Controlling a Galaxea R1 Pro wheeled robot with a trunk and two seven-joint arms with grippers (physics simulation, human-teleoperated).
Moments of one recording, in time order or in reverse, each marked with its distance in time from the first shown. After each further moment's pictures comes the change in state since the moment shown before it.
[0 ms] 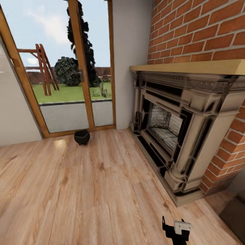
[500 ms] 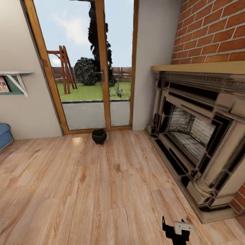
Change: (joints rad) left arm 0.000 0.000 -0.001 0.000 -0.001 -0.003 -0.001; right arm 0.001 0.000 0.000 0.001 0.001 0.002 0.001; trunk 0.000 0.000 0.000
